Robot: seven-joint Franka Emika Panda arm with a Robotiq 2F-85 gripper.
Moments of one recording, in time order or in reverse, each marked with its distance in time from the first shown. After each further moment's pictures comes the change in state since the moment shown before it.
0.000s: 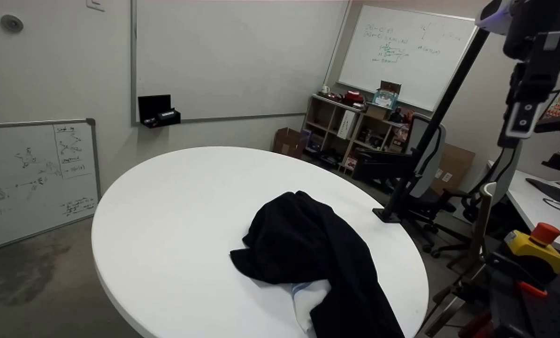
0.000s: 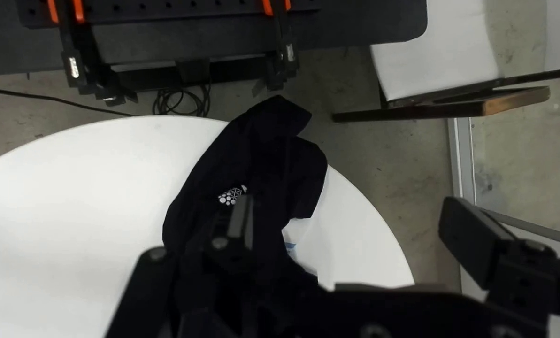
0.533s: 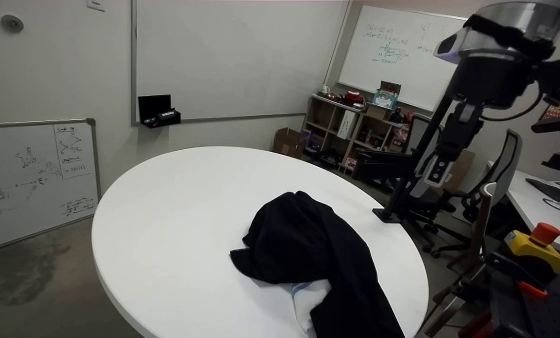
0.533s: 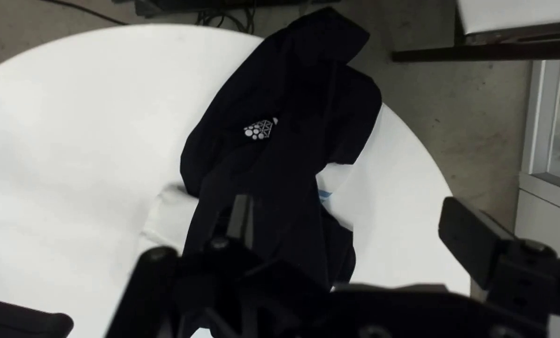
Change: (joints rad) arm 0.002 0.226 0.117 -0.057 -0.091 0.448 0.072
